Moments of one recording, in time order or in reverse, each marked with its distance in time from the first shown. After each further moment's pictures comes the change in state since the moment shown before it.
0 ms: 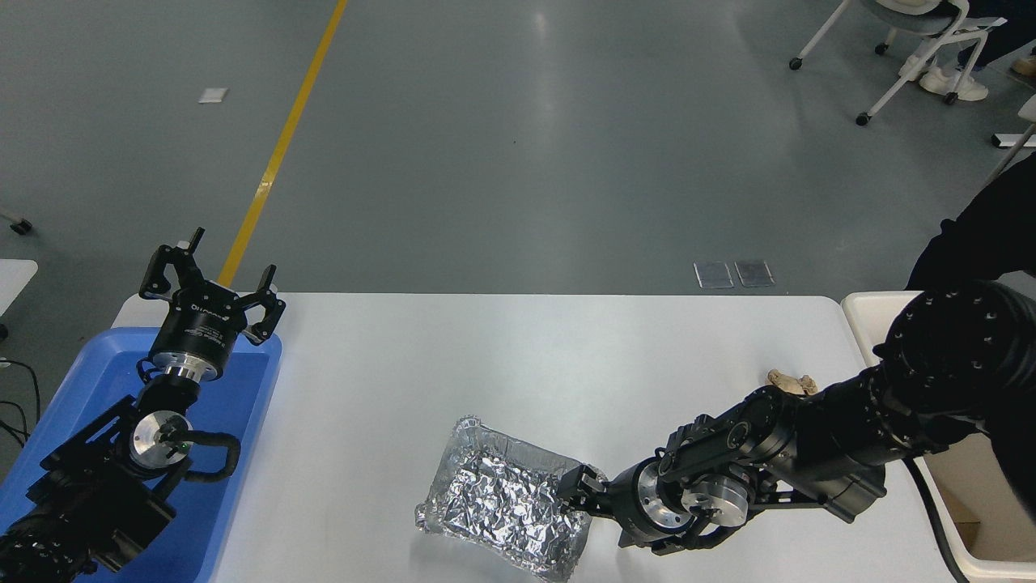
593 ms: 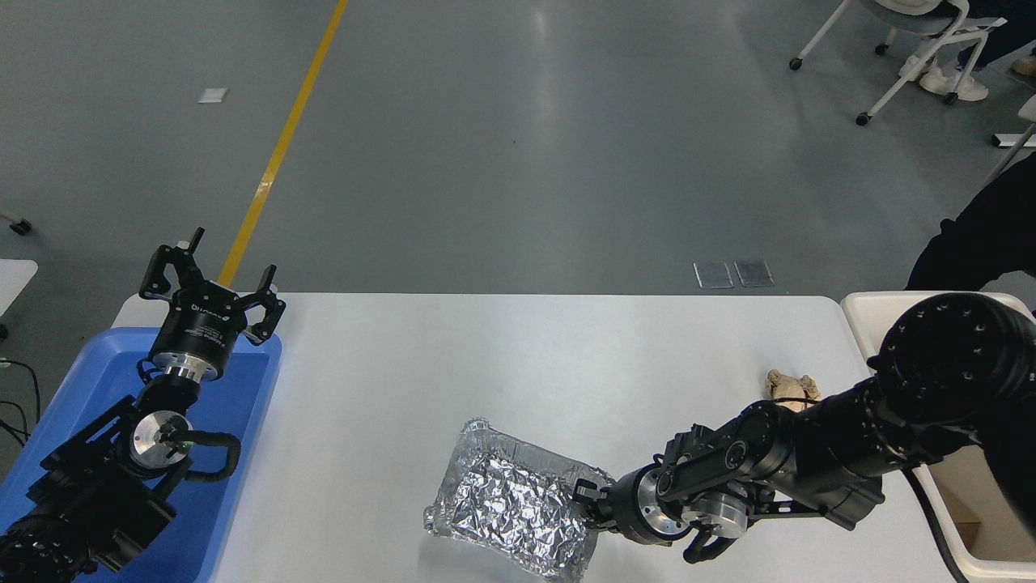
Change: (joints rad) left arm 0.000 0.000 0.000 0.000 0.000 0.000 0.000; right arm 0.011 0.004 -0.011 0.008 -0.056 -0.032 0.002
